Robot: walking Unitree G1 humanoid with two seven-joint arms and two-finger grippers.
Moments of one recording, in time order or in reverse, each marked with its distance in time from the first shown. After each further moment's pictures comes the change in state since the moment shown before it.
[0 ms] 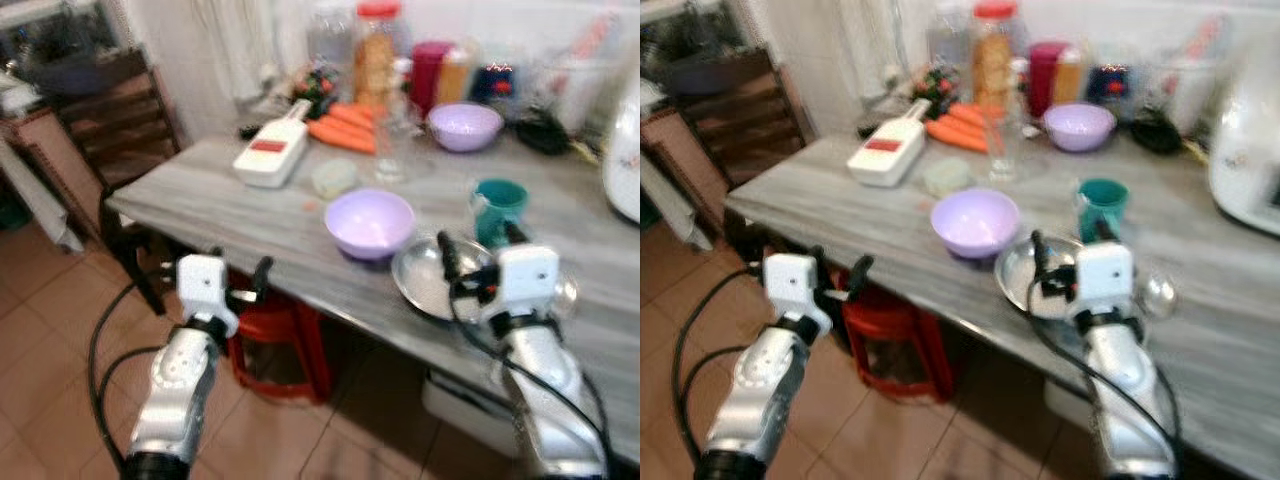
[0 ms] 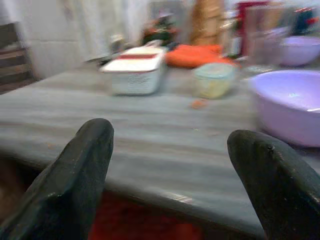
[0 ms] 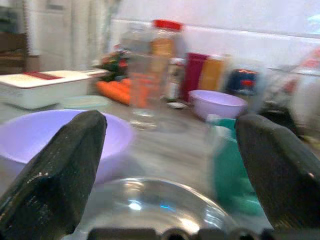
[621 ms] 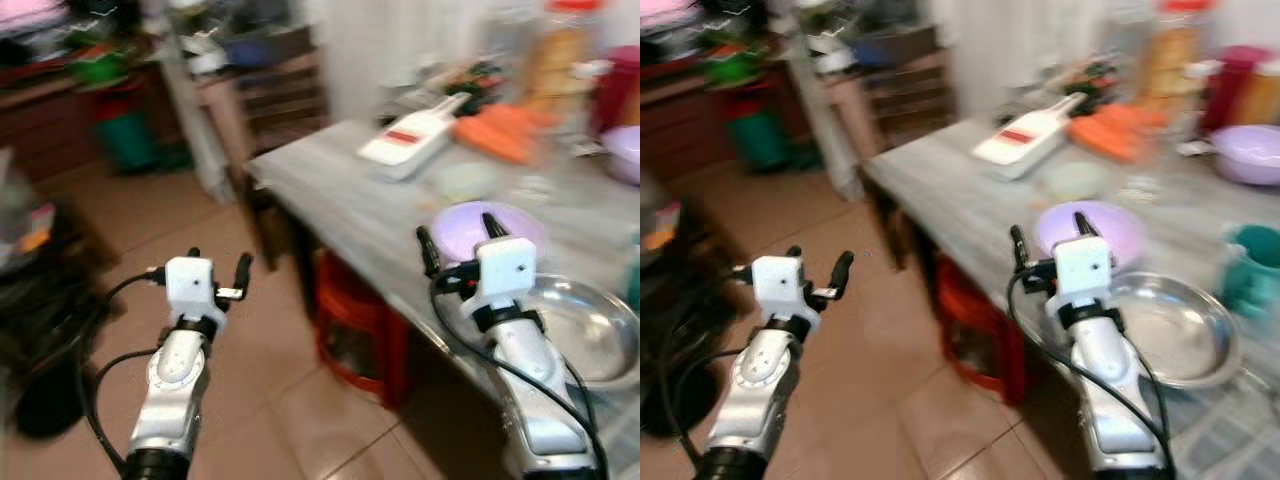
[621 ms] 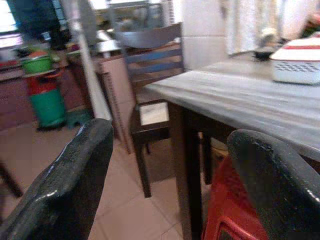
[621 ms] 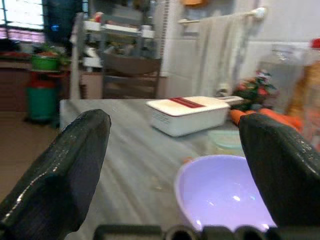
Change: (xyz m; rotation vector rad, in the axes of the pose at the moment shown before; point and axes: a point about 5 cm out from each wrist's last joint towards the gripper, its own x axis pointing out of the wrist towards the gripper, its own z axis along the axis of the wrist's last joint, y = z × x) left arm 0.003 0.004 -0.002 0.033 -0.026 0.098; right arm 0.005 0.006 0.006 -0.009 -0.010 0.024
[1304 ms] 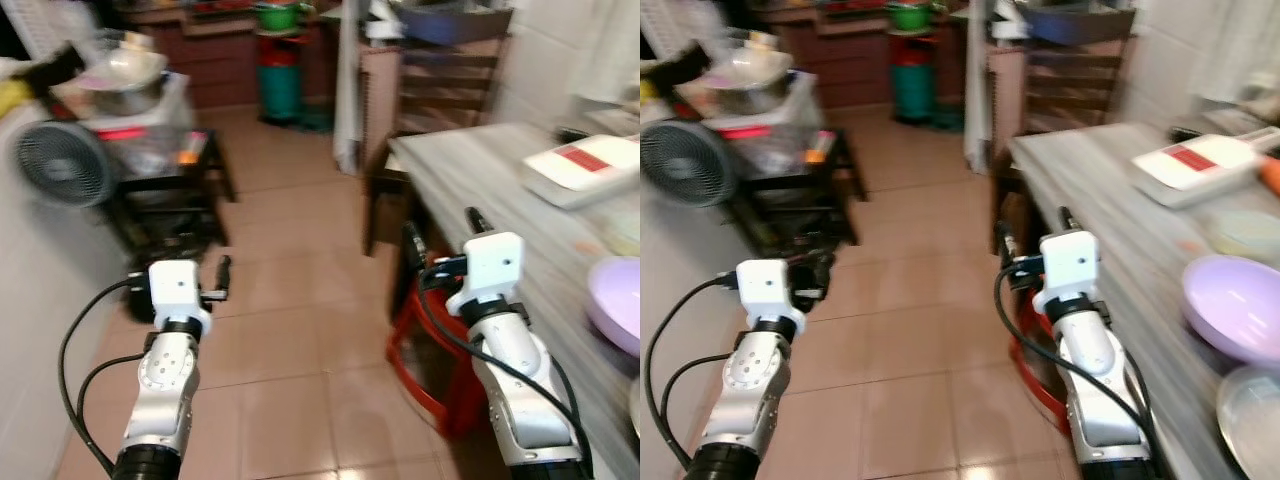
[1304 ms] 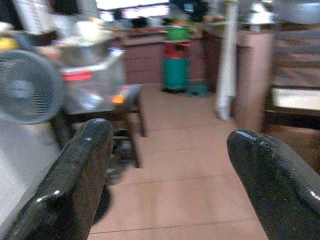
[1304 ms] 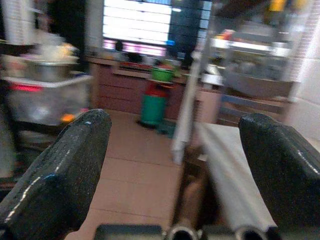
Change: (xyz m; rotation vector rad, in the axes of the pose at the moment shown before) left arm -0.001 0.024 -0.009 0.036 0.042 0.137; right arm 0.009 0.016 0.004 0.041 -0.014 0.060
